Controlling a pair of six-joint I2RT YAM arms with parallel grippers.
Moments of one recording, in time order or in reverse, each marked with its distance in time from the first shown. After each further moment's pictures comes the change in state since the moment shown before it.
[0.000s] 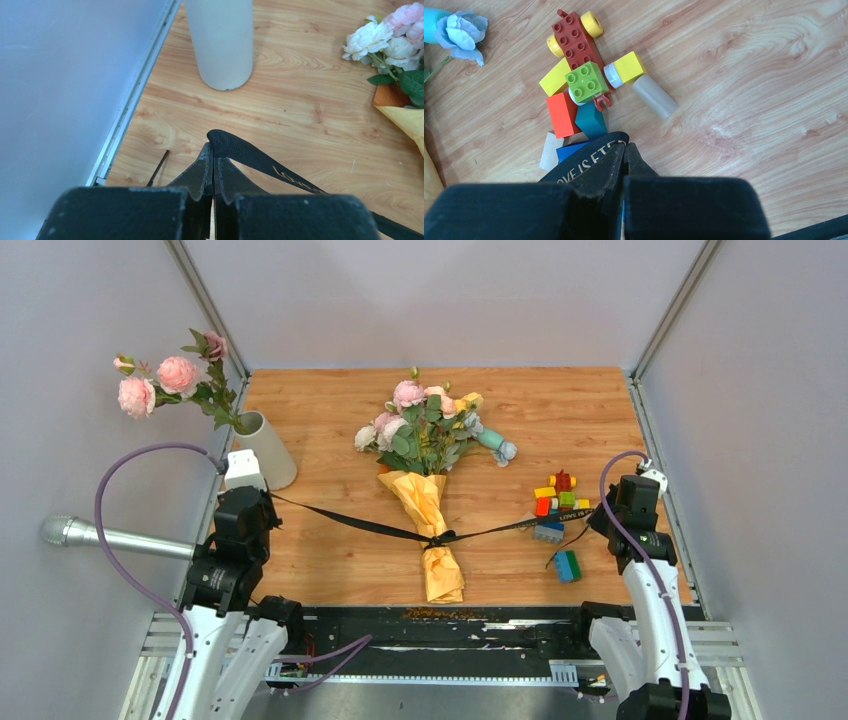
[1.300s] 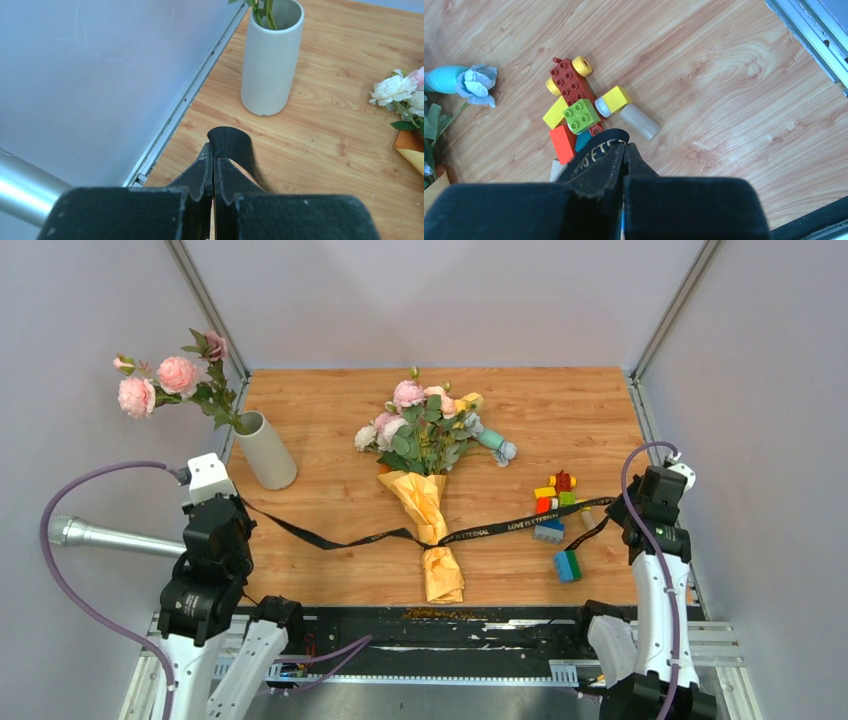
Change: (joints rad) left arm 0.001 -0.061 0.152 -0.099 -0.178 0.021; right arm -0.148 0.032 0.095 -0.016 -0.031 -0.011
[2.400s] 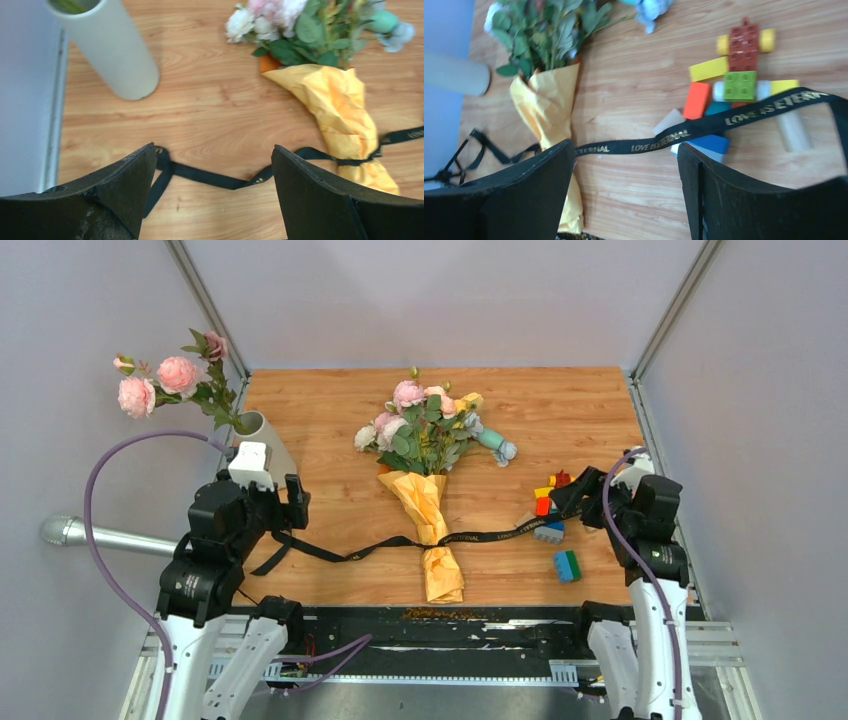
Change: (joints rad) left arm 0.001 0.097 0.084 -0.087 0.562 0.015; right arm 0.074 -0.153 -0.005 0.023 -0.525 -0.078
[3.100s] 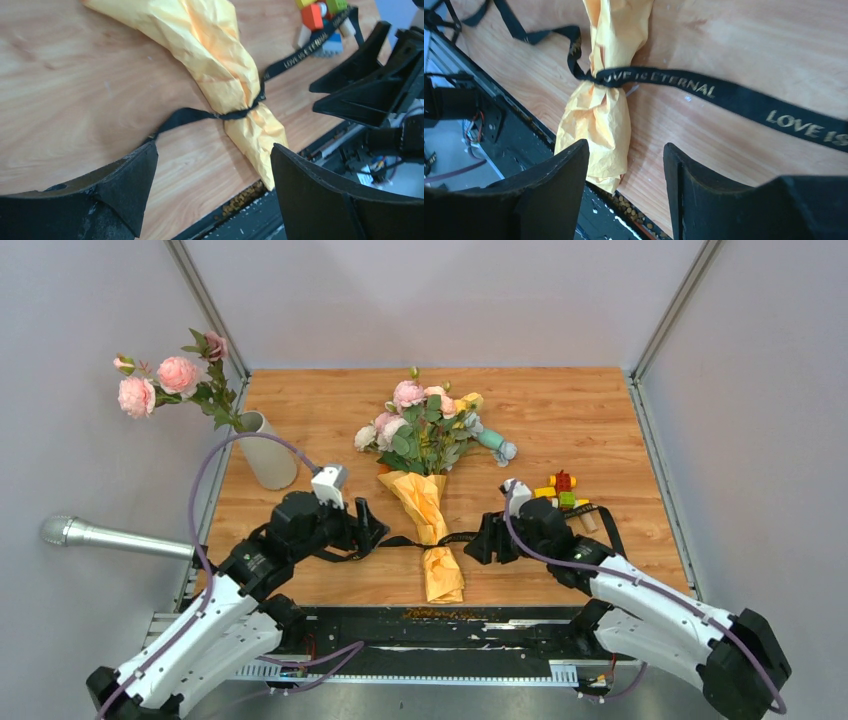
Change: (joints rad) left arm -0.388 0.074 -0.348 0.363 0.194 -0.370; right arm 0.898 0.214 -0.226 0.369 0.261 0.201
